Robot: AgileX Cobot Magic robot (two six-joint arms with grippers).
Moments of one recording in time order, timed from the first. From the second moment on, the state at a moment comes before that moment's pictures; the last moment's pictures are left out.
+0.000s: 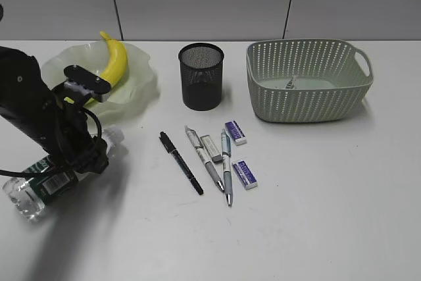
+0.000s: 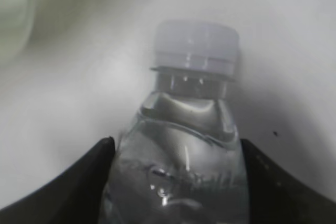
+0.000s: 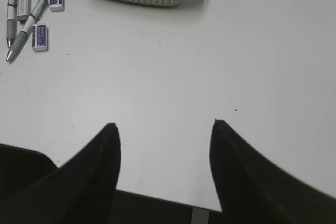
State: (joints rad) left arm -0.35 1.85 -0.92 -0.01 0.38 0.25; right arm 0.27 0.14 -0.51 -0.06 1.03 0.01
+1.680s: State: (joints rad) left arm -0.40 1.47 -0.37 -0.16 -1.10 -0.15; right arm 0.27 0.14 -0.51 -0.06 1.03 0.01
